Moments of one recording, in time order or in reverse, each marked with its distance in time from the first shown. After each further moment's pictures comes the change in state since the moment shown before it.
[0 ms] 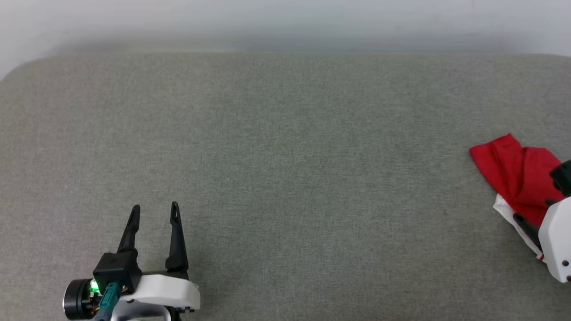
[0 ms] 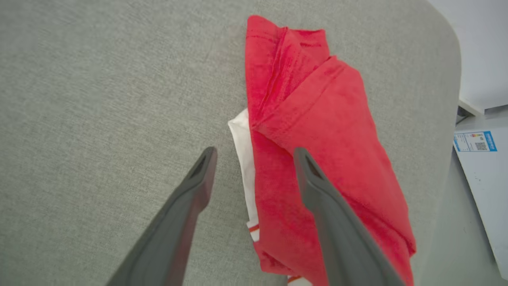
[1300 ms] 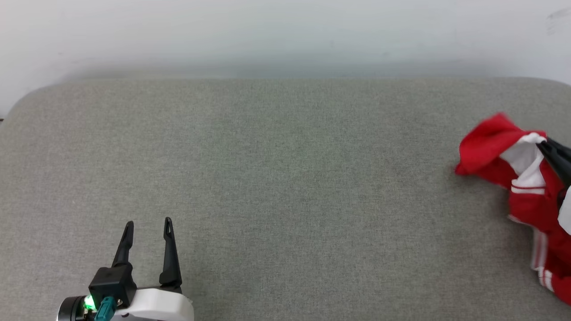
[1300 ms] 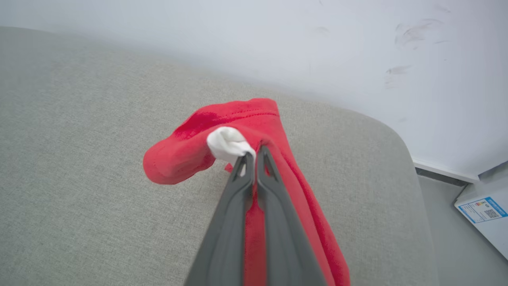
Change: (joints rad) left arm 0.040 0.000 0.022 0.000 0.011 -0.001 0.000; right arm -0.145 -0.016 0.043 0.160 0.168 0.000 -0.420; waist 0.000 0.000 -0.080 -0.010
